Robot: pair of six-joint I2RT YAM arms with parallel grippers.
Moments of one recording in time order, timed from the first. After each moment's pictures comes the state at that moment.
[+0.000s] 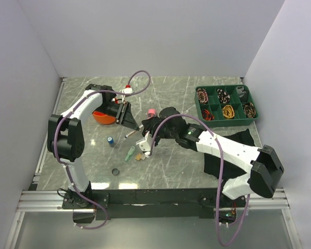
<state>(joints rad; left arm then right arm) -0.24 1.86 1.53 -1.36 1.39 0.61 0.89 1.40 1.05 -0.17 -0.27 -1.53</state>
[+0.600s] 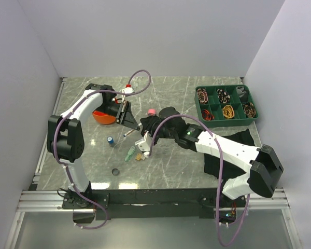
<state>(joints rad) -0.25 1.86 1.53 -1.36 1.39 0.61 0.90 1.40 1.05 -0.12 -0.25 -1.57</state>
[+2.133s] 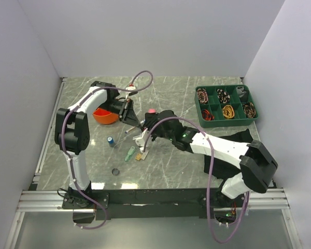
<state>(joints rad) -0.25 1.98 1.64 -1.41 1.39 0.54 0.90 1.46 0.97 0.08 -0.04 -1.58</state>
